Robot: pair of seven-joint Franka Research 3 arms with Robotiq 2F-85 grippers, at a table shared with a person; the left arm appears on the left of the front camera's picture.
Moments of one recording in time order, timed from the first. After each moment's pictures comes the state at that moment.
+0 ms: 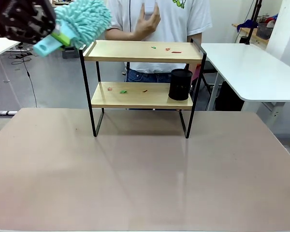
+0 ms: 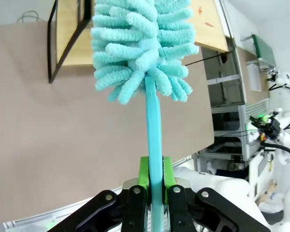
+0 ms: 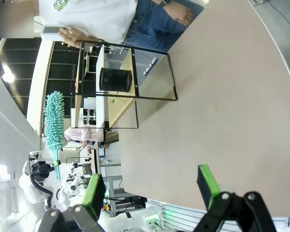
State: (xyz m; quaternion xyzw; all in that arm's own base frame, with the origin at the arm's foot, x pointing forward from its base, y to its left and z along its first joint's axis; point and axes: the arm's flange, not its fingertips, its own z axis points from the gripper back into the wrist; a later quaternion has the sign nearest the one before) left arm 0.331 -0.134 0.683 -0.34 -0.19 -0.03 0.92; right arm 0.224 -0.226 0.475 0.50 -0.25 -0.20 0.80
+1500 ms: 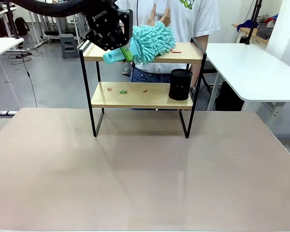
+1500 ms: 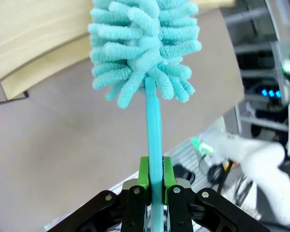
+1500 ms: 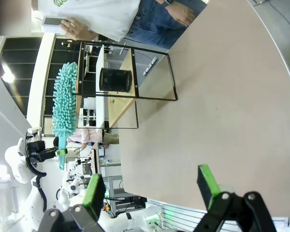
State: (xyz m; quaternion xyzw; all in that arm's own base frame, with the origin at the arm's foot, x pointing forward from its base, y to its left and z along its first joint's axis) left arm 0.417 -0.284 0.672 -0.25 -0.06 -0.20 0.95; right arm 0.224 -0.227 0.476 0.50 -0.25 -0.20 0.80
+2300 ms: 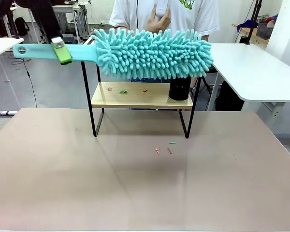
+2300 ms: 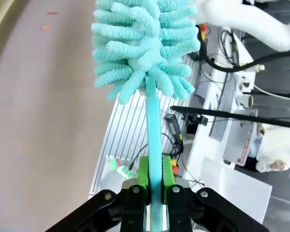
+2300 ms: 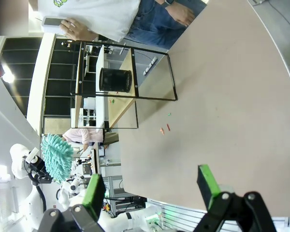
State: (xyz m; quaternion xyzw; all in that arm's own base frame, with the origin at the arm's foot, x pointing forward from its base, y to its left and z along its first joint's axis) left arm 0.379 -0.185 0.689 -0.32 0.07 -0.52 0.79; right arm 0.225 -0.227 0.475 0.50 -0.25 -0.20 0.80
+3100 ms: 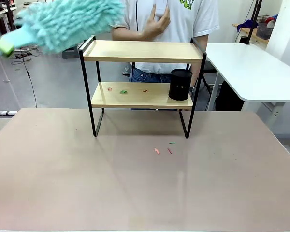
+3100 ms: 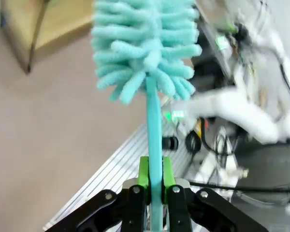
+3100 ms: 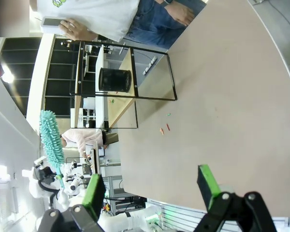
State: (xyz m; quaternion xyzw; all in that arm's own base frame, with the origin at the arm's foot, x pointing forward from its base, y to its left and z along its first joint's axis) left arm 0.312 -0.002 0.655 -0.41 -0.13 -0.22 0.87; right arm 0.225 -0.227 0.475 0.50 -0.25 -0.20 0.80
